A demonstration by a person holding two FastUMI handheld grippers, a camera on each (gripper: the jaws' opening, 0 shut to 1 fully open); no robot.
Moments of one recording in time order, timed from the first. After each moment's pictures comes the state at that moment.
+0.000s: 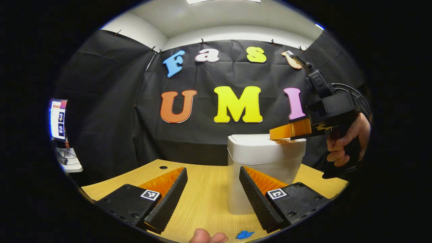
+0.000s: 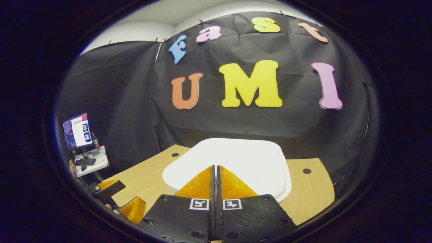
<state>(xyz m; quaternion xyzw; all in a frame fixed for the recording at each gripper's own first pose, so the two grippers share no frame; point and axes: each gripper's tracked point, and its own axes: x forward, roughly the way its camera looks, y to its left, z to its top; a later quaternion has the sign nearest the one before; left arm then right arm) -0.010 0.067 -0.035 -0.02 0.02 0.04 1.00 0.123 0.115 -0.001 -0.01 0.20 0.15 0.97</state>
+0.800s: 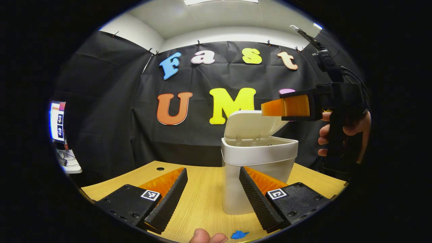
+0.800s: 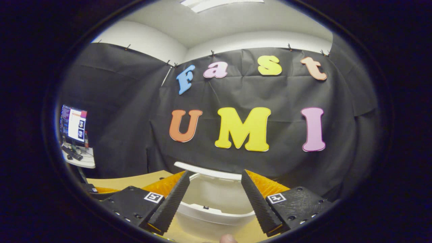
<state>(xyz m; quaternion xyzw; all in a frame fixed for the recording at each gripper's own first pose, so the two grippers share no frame) -0.016 0.050 -0.026 -0.02 0.02 0.03 1.00 0.090 0.099 0.084 -0.05 0.00 0.12 0.99</state>
